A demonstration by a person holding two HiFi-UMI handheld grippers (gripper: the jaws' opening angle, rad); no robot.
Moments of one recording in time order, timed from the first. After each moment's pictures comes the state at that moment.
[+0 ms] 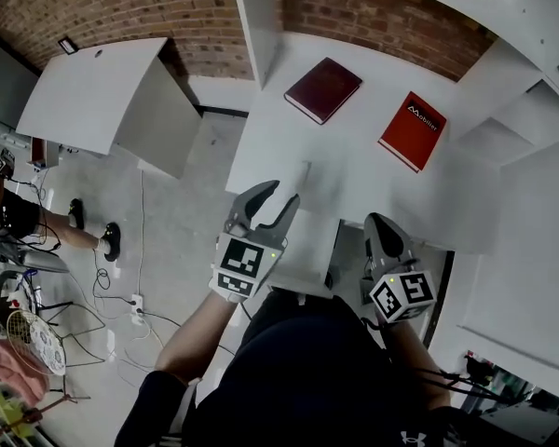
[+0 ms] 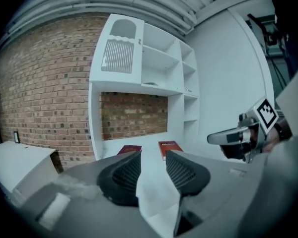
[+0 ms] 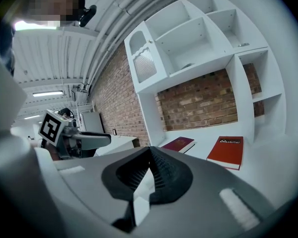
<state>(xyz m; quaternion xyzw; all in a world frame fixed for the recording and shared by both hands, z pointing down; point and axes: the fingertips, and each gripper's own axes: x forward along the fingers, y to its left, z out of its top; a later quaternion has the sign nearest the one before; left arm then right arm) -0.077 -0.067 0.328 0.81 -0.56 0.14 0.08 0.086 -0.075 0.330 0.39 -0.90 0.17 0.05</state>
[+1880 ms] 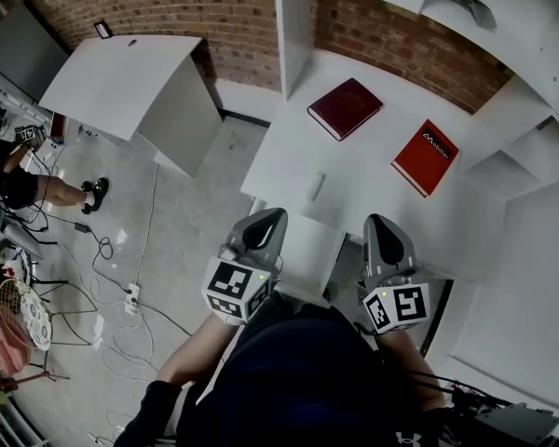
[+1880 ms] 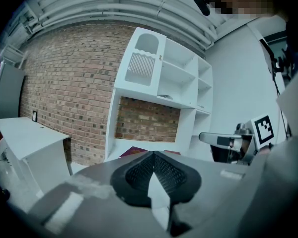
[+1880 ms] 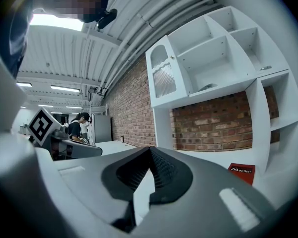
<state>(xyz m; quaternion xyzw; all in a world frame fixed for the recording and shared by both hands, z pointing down) -0.097 -0.012 0.301 0.77 -0.62 0.05 0.15 0.049 -0.068 0.266 0.35 -0.94 0.07 0.01</state>
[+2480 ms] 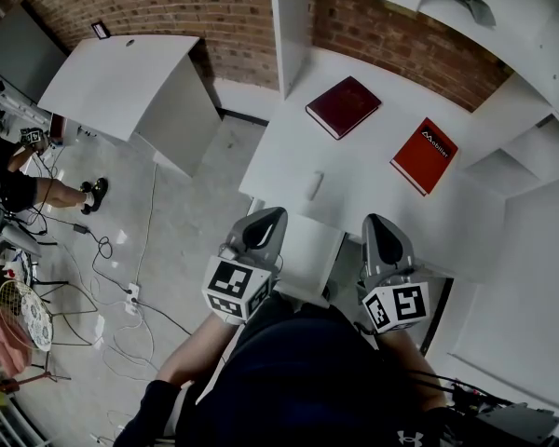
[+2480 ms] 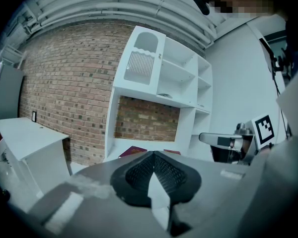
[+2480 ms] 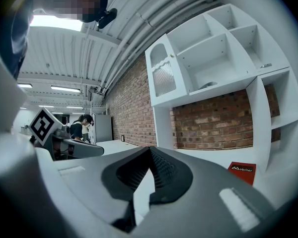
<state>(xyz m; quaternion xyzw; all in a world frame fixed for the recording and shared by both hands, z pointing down) -0.093 -0.018 0.303 0.77 -0.62 0.06 0.15 0.051 -0.071 0.271 0.34 -0.94 0.07 0.02</state>
